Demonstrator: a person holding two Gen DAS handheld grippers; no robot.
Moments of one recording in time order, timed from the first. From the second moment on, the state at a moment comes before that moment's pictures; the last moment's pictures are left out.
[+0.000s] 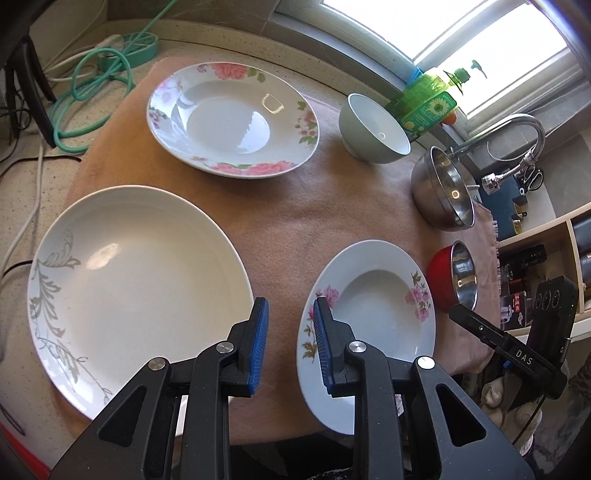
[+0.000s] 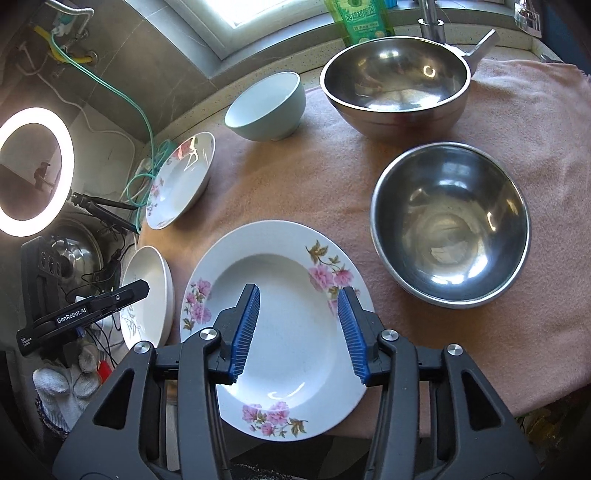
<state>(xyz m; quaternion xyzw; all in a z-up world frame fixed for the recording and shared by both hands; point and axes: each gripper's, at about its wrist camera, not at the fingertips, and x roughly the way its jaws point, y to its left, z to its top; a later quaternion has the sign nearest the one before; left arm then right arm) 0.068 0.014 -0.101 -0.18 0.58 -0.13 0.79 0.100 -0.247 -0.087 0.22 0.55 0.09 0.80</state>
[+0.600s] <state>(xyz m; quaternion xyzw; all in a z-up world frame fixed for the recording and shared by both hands) 0.168 0.099 -0.104 -0.16 0.55 -0.09 0.82 0.192 -0.172 -0.087 0.23 0.54 0.11 0.80</state>
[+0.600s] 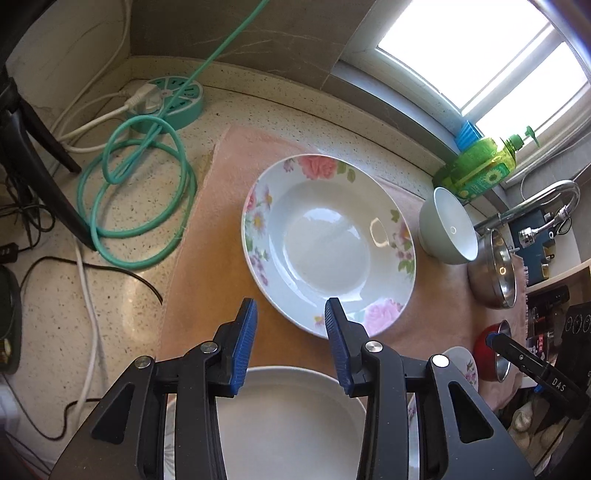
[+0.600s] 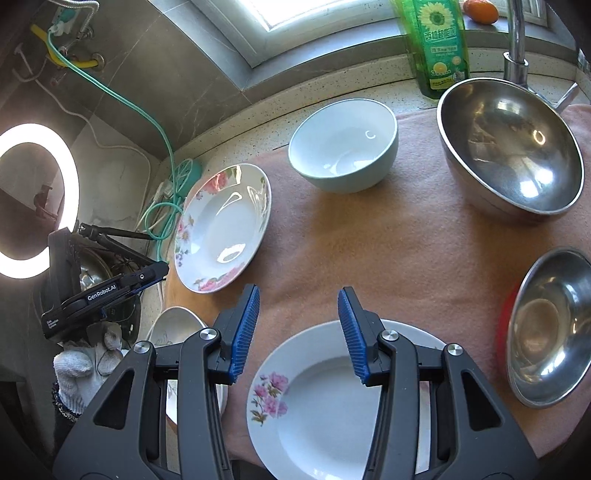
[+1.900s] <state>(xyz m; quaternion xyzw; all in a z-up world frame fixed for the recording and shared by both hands) 0.257 0.119 -0.140 -0.18 0.57 -0.09 0.79 0.290 -0.111 -0.150 0.22 0.61 0.13 0.75</state>
